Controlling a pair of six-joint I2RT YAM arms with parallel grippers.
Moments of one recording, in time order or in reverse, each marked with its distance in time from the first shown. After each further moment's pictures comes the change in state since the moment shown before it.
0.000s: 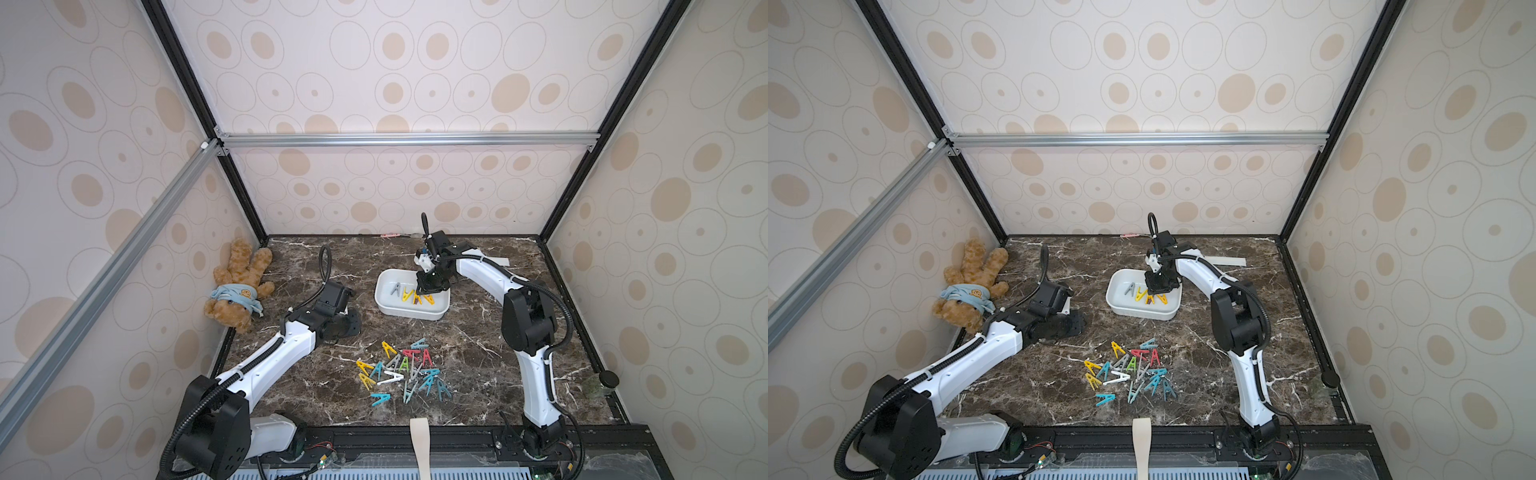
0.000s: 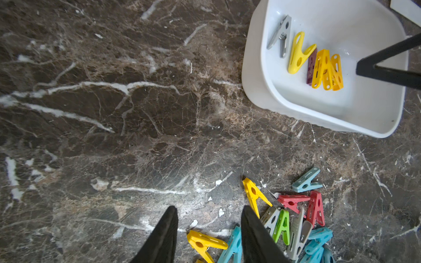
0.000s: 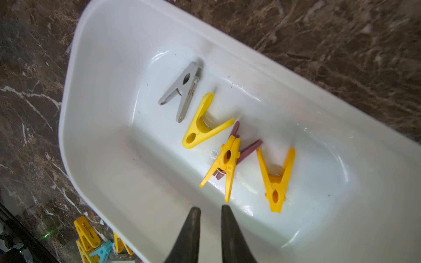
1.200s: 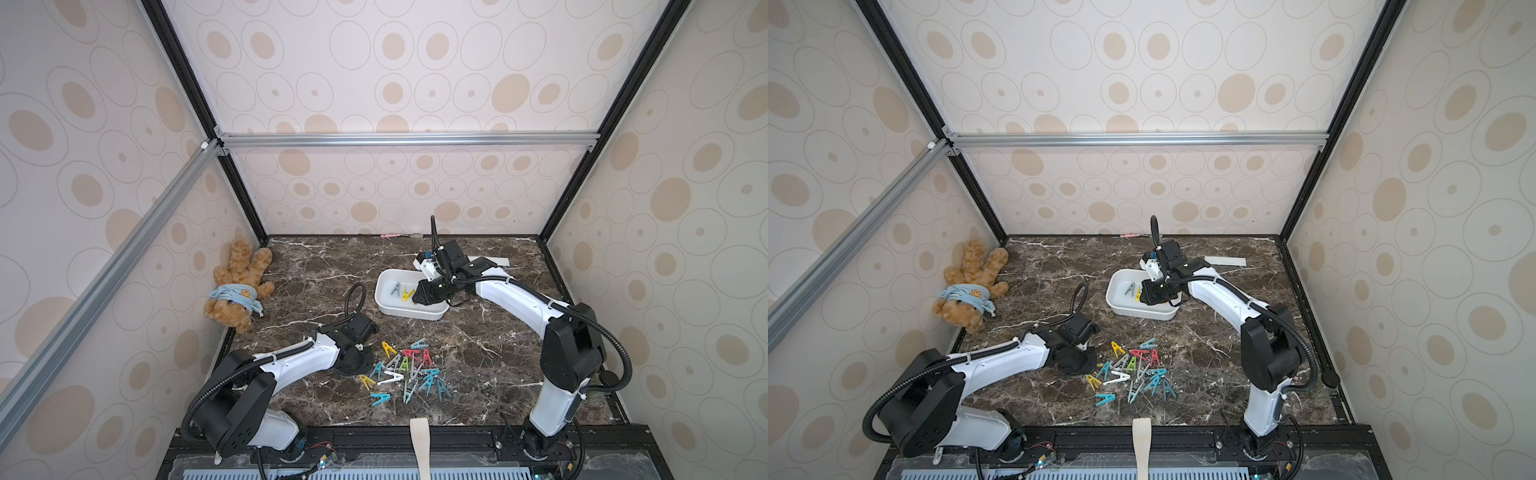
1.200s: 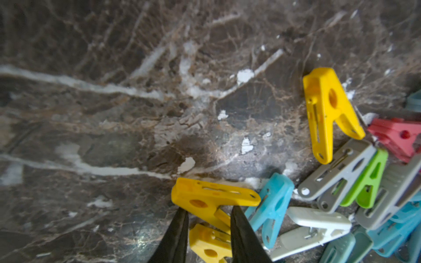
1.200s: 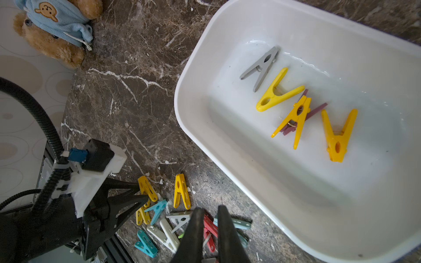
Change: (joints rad) left arm -0.238 0.135 -0.146 -0.016 -0.007 -0.153; right arm 0.080 -0.356 -0.389 0.226 -0.089 0.075
